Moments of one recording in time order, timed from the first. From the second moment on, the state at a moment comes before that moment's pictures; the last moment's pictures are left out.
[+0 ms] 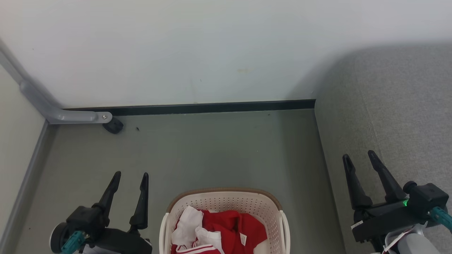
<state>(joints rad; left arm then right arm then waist) -0.21 0.16 -0.21 0.29 -0.40 -0.05 -0.25 -0.26 -0.26 0.27 0.26 0.43 0.07 -0.25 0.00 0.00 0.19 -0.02</state>
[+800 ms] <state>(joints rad) -0.39 0.15 -0.27 0.41 -0.38 -0.08 -0.25 -0.41 -0.20 0.23 0.20 0.43 0.08 -0.25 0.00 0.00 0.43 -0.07</state>
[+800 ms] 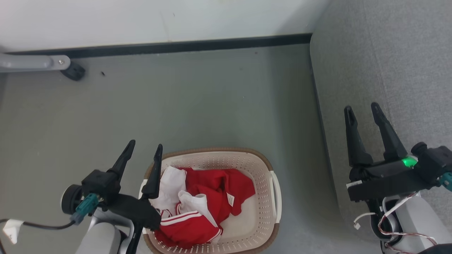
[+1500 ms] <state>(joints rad) -0.54 0.13 -0.34 0.59 -0.38 -0.12 -0.19 -0.55 -0.14 0.23 0.17 0.42 0.10 -0.25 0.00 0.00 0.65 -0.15</state>
